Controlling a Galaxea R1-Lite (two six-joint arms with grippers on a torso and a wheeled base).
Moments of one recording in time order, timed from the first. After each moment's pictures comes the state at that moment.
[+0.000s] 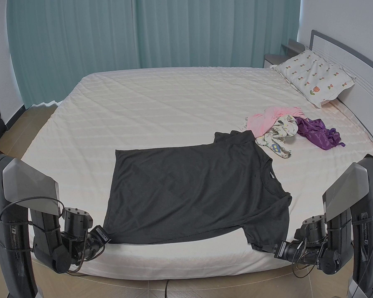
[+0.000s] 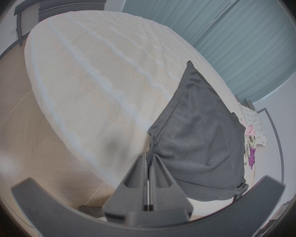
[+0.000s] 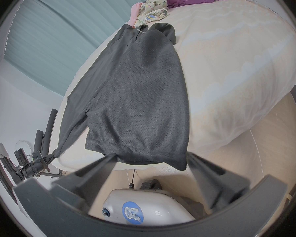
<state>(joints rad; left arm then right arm) -0.20 2.31 -0.22 -1.31 0.11 -0.92 0.28 2.47 -0.11 -1.55 0.12 0.64</state>
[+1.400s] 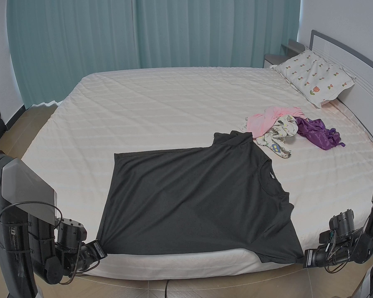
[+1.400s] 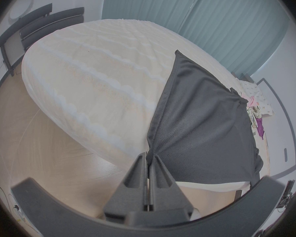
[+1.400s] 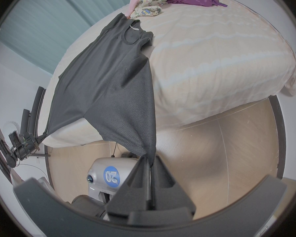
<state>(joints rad) -0.21 2.30 -0.03 -1.42 0.13 -0.70 0.11 2.02 -0.02 -0.94 0.17 0.33</state>
